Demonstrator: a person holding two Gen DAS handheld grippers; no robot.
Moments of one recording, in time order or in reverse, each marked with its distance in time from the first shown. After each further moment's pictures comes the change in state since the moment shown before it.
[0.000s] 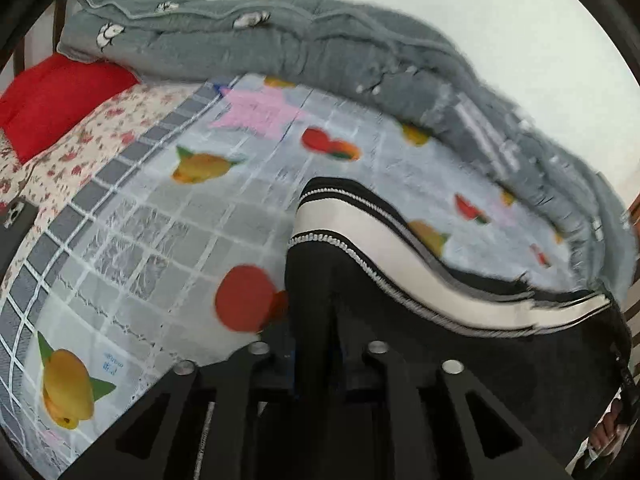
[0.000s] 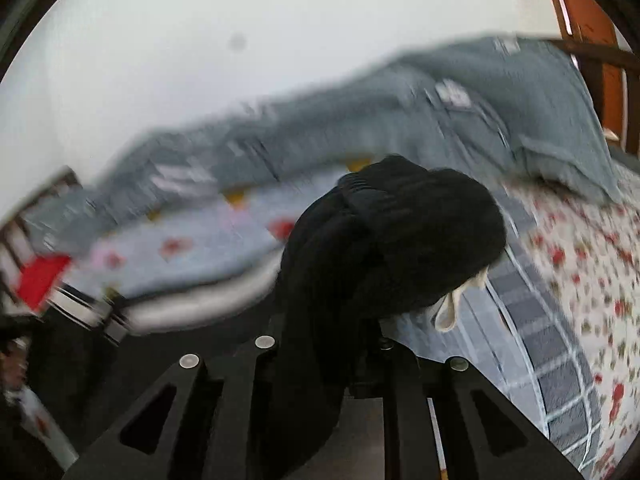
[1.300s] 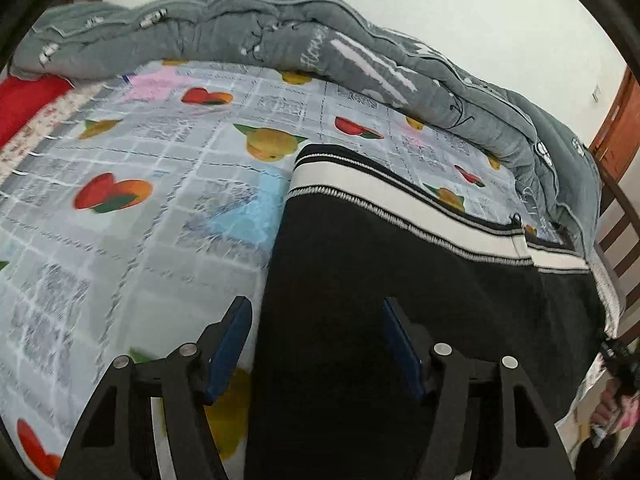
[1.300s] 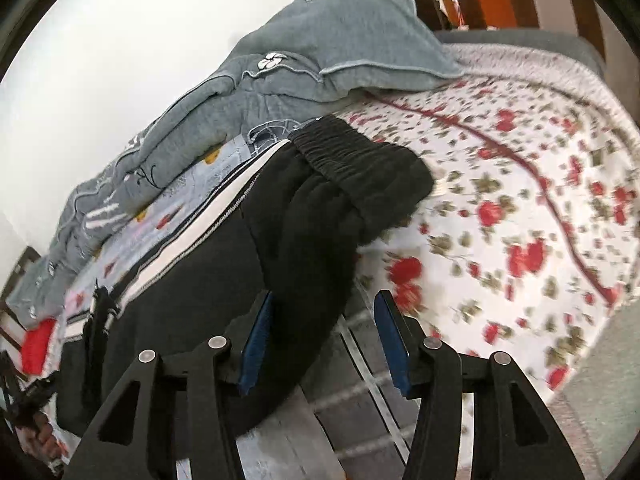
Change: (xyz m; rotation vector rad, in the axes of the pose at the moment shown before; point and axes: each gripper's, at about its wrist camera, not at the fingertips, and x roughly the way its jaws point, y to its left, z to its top) left arm -0.016 -0.116 -0.096 0.130 0.018 -0.155; right arm -0.090 -0.183 -0.064 0.343 0.031 -0.068
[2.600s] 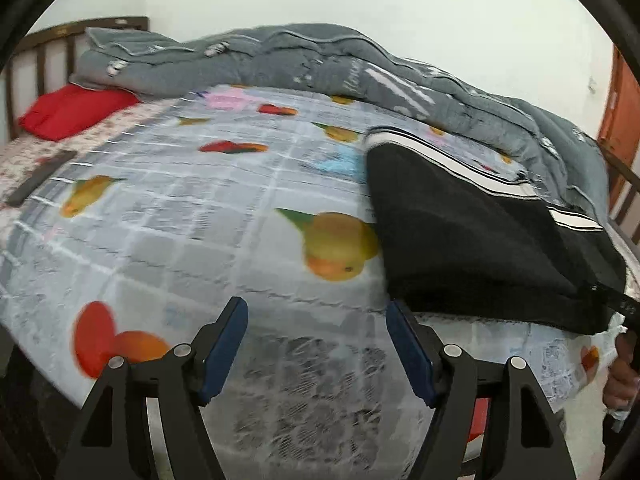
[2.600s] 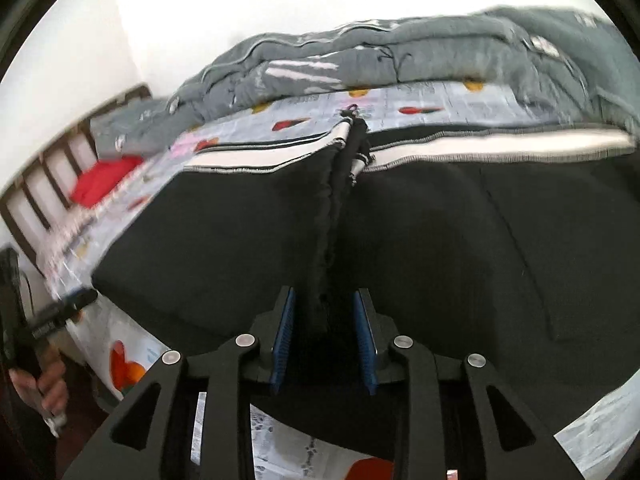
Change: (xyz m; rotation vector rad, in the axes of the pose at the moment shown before) left arm -0.083 0.054 -0.118 0.050 -0.192 0.163; right arm 0.023 0.247 -0.145 -0.486 0.154 0.307
